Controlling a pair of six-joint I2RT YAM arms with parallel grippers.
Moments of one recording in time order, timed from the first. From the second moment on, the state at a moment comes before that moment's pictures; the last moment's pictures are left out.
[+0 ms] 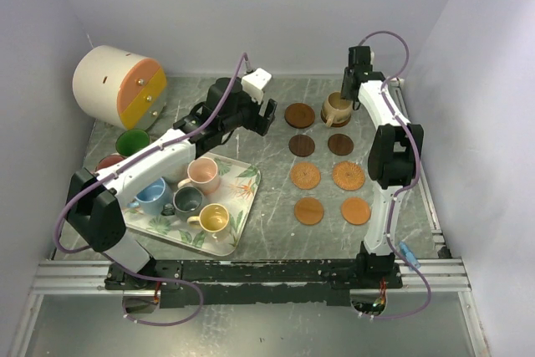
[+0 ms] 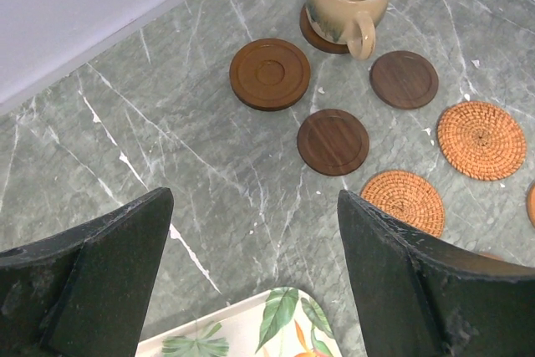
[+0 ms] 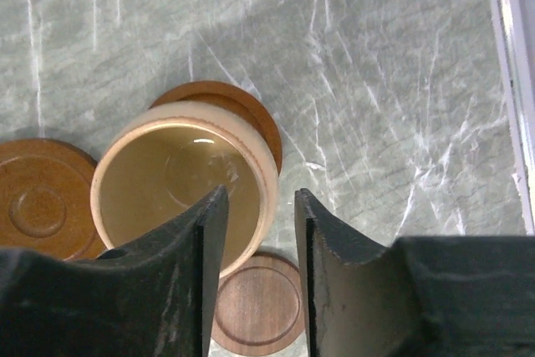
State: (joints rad) left arm -0.71 1.59 1.37 -0.12 -0.04 0.02; right arm 0.06 2.16 1.91 -0.58 0.27 0.16
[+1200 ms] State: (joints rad) left arm -0.35 1.55 1.34 -0.88 0.19 0.65; right arm 0.06 1.40 1.22 -0.36 -0.52 -0.24
